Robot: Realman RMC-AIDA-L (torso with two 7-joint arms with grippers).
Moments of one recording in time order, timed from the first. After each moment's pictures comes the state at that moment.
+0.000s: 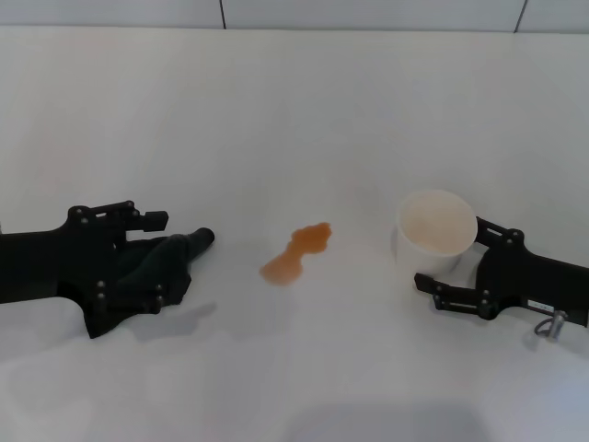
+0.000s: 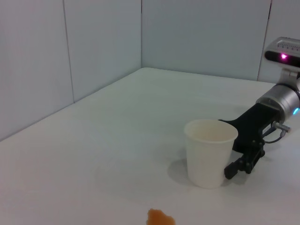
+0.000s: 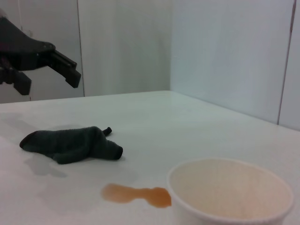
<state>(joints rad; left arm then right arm) -0.33 -2.08 0.80 0.98 2.01 1.71 -1.29 0.43 2.00 -1.13 -0.18 -1.34 -1.28 0.62</state>
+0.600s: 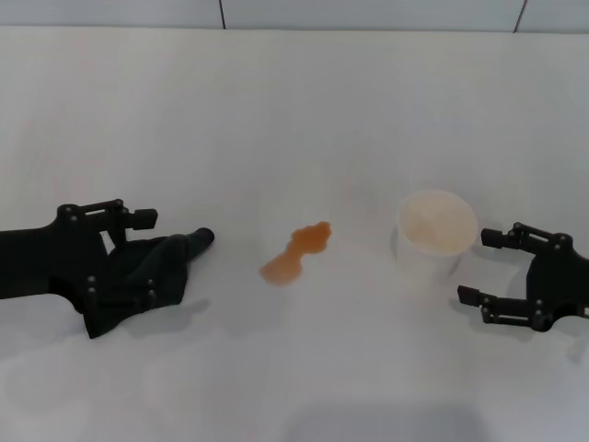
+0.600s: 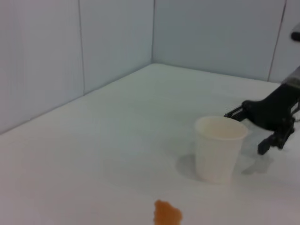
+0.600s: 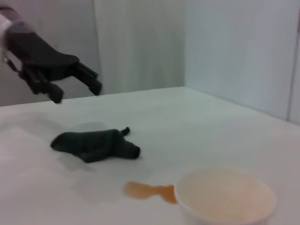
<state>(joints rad) -0.33 -2.07 0.79 0.98 2.01 1.70 -1.35 0.22 2.00 -1.13 -0.64 -1.53 -1.37 0.95</state>
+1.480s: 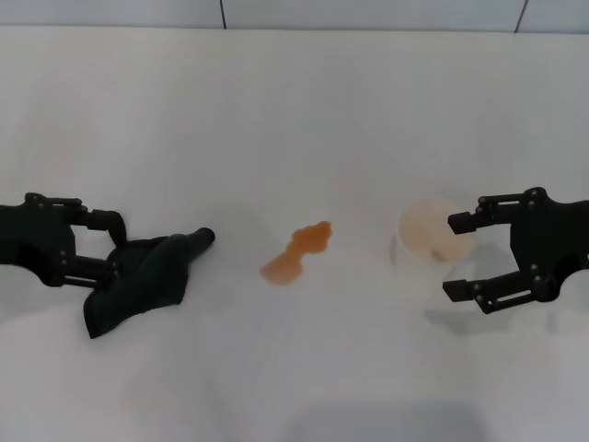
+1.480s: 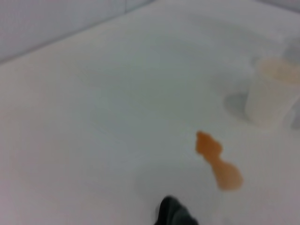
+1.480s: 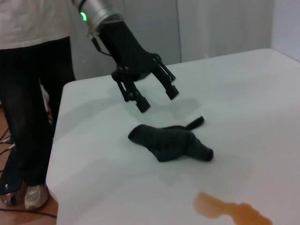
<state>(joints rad) -0.43 -2.04 0.80 1.13 2.30 1.69 -1.68 0.29 2.01 -1.16 -1.28 -1.89 -1.63 1.64</state>
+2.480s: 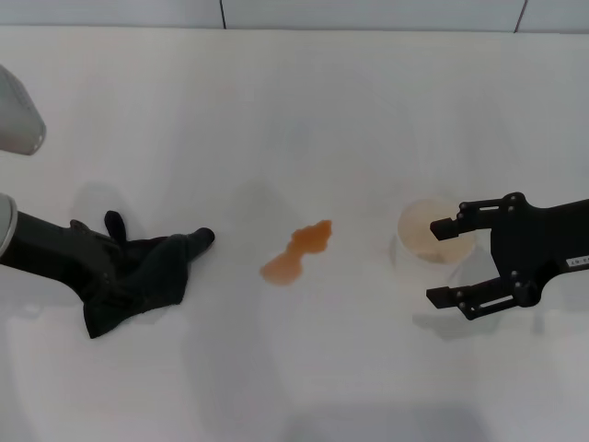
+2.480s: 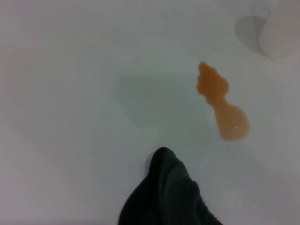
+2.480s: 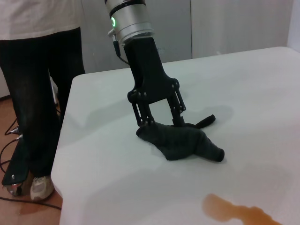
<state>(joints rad) -0.57 -2.08 0.89 1.05 2.55 1.64 -1.84 0.31 2.01 -1.22 -1.27 -1.89 -1.60 1.64</state>
